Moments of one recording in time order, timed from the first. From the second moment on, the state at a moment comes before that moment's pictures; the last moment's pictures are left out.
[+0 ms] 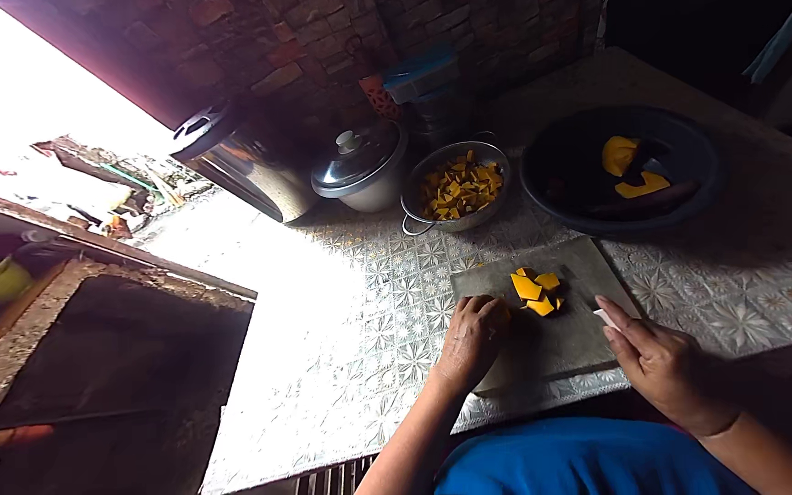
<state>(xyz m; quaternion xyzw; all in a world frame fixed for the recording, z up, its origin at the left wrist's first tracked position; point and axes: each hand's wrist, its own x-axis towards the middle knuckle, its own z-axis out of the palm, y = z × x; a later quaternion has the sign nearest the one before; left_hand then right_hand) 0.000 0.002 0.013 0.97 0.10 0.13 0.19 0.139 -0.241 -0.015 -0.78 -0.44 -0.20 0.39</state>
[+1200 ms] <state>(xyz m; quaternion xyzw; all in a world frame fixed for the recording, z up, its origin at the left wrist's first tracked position) -0.020 -0.004 -0.028 0.90 0.12 0.36 0.20 0.083 -0.188 0.029 -0.81 -0.57 -0.07 0.14</state>
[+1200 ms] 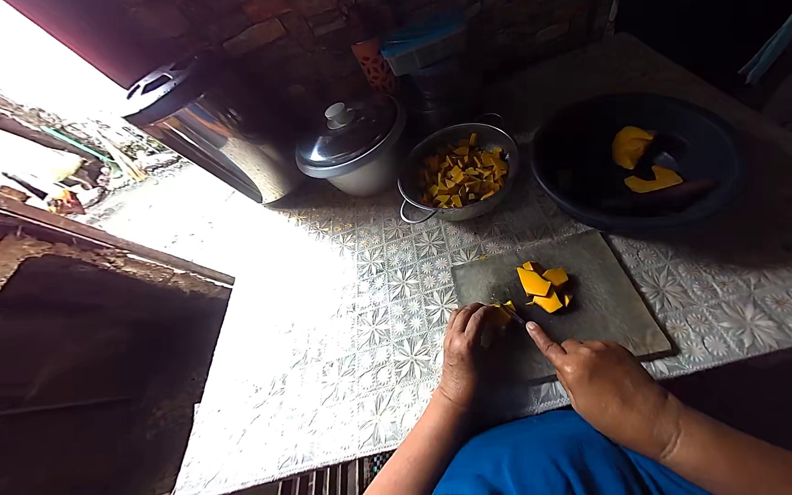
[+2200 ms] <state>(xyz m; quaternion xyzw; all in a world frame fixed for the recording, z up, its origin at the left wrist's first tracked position) -0.030 0.000 -0.025 0.88 0.12 0.37 0.27 0.092 -0.191 0.004 -0.75 -0.60 -0.12 0.24</state>
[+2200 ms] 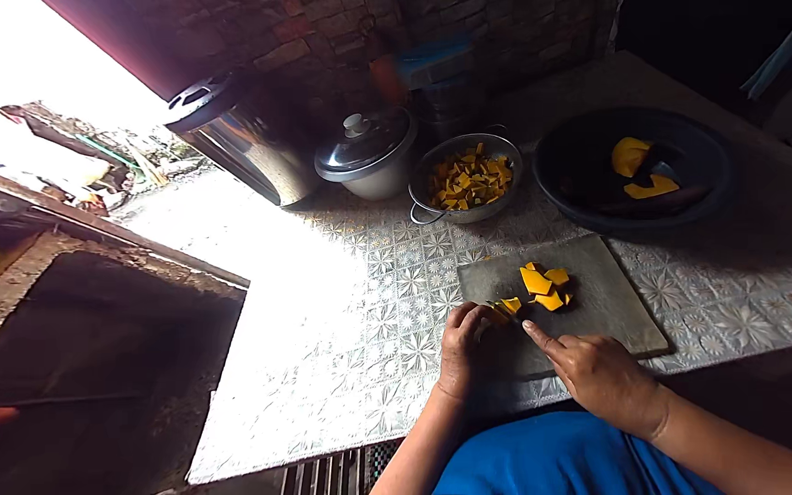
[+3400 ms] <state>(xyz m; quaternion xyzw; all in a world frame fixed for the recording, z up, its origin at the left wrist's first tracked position) -0.031 0.019 -0.013 0.91 0.10 0.32 0.23 0.079 -0.183 0.025 -0.79 -0.60 0.06 0.09</state>
